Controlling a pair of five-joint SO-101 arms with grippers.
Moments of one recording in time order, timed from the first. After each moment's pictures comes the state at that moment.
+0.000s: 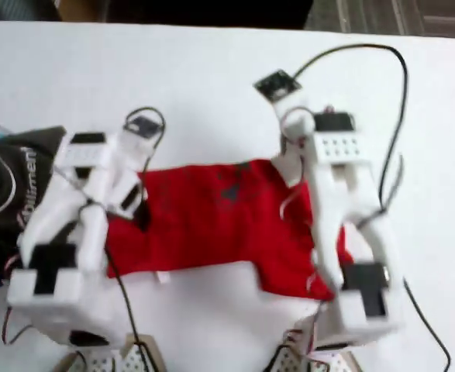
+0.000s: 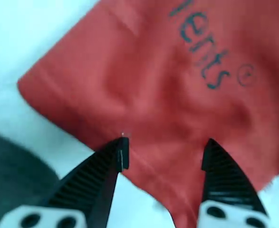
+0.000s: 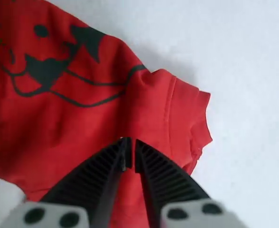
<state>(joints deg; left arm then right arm) -10.0 11.1 19.7 73.5 -28.1 -7.9 8.5 2.5 76.7 30.1</state>
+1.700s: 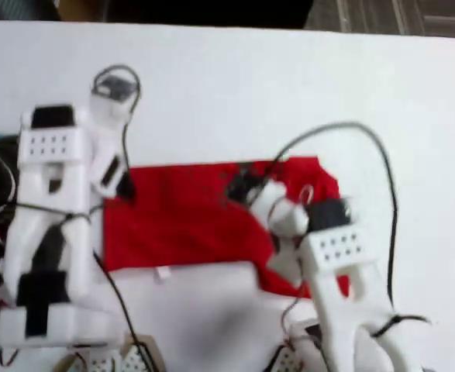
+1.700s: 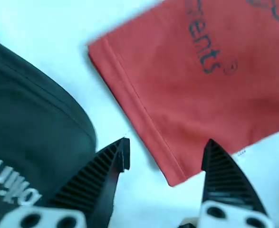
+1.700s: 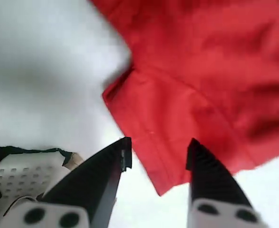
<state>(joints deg) -12.8 -5.6 12.5 88.2 -24.8 -19.2 -40.2 50.1 88.2 42.9</state>
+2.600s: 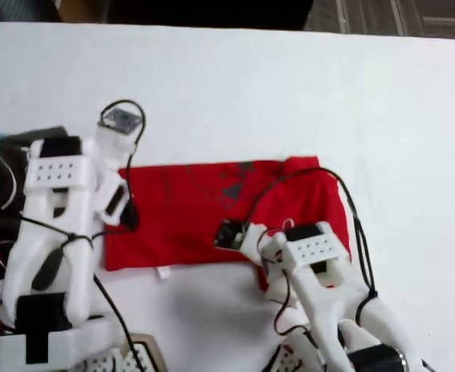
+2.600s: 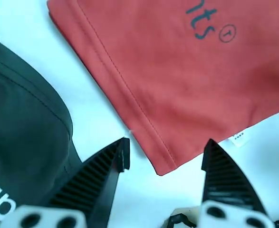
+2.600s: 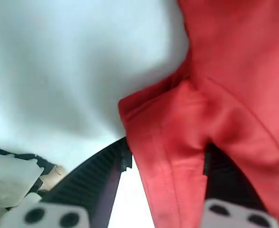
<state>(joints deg) -12.9 -11.2 25.5 84.3 -24.8 -19.0 -20.7 65.6 64.5 54.5</state>
